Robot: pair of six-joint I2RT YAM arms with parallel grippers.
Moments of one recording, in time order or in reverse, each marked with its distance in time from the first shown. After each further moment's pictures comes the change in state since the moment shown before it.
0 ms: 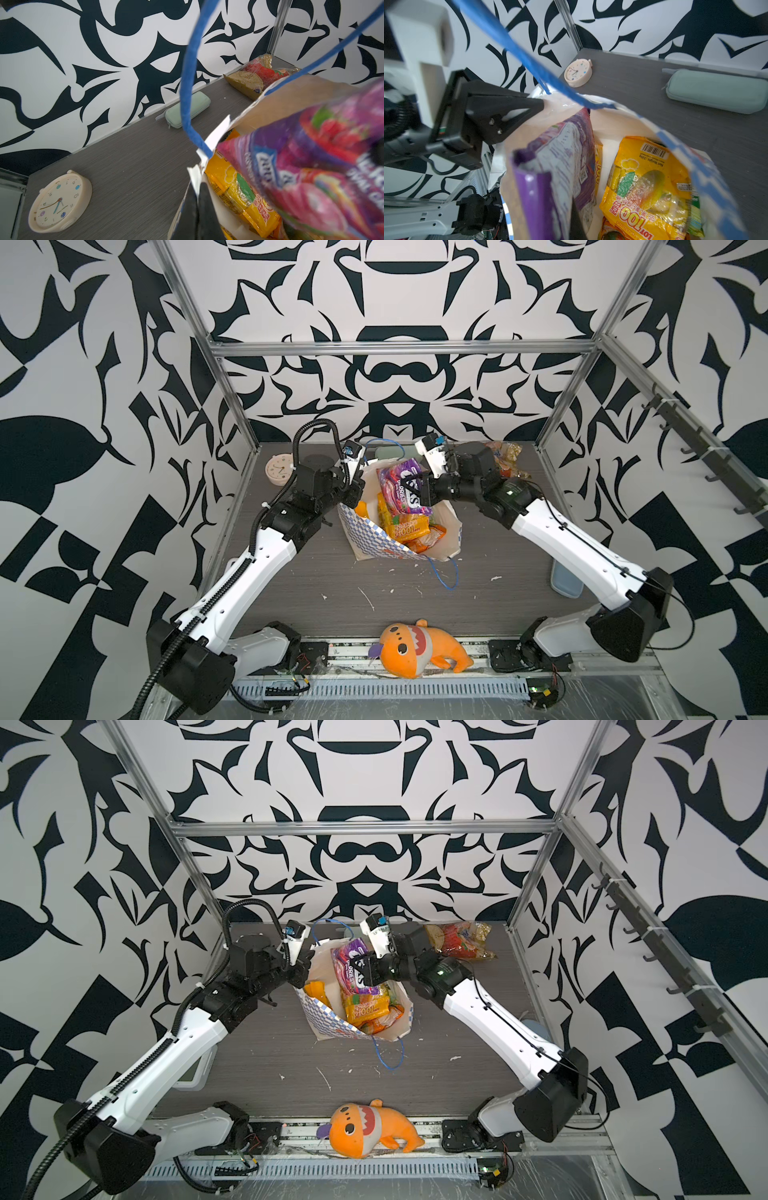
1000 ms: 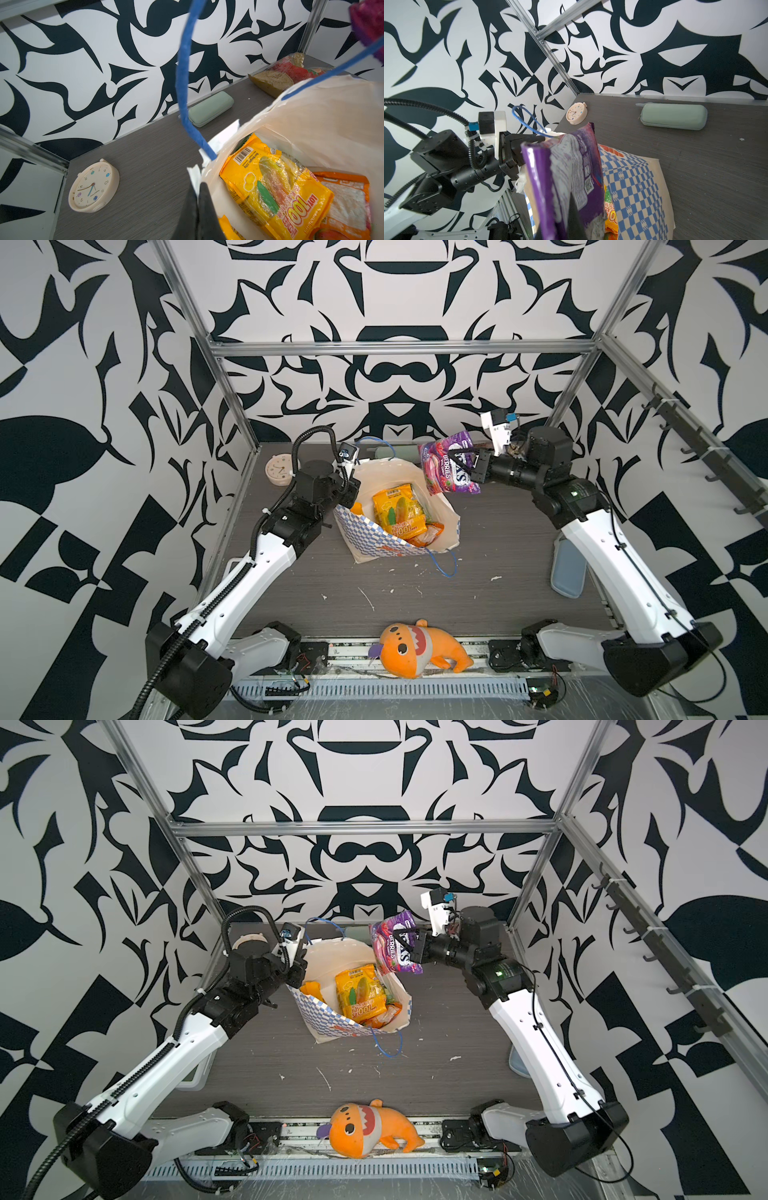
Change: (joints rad) left arm -0.002 -0.031 -0.070 0.075 -0.140 0.024; right arm -0.306 -0.177 0.003 0.014 -0.230 0.137
